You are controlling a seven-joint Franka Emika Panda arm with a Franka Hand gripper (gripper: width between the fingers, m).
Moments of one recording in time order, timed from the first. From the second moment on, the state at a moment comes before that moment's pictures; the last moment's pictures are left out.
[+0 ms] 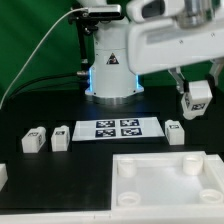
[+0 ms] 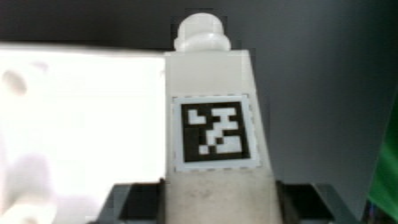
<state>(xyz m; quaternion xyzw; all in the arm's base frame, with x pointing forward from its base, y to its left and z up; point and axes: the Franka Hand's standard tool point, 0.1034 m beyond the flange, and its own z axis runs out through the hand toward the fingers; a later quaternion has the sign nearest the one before) 0.560 0.107 0.174 -1.00 -0.04 -0.04 0.07</state>
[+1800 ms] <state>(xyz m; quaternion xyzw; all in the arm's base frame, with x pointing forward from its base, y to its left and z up) 0.625 0.109 0.118 -0.95 -0.01 -0.32 0.06</state>
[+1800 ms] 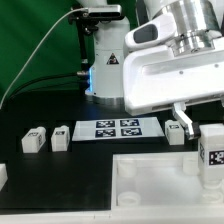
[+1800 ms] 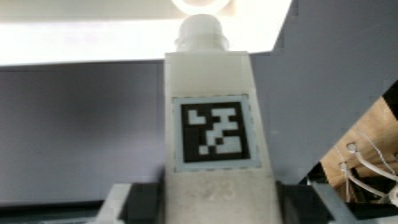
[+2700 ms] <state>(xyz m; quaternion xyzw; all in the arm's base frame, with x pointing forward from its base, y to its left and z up) 0.611 0.114 0.087 -0.95 -0.01 -0.29 0.06</state>
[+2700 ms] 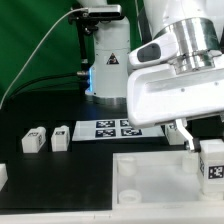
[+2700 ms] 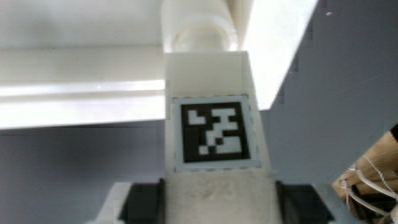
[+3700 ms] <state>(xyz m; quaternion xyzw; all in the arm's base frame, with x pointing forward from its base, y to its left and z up) 0.610 0.113 0.084 -0.96 0.01 -0.29 0.06</state>
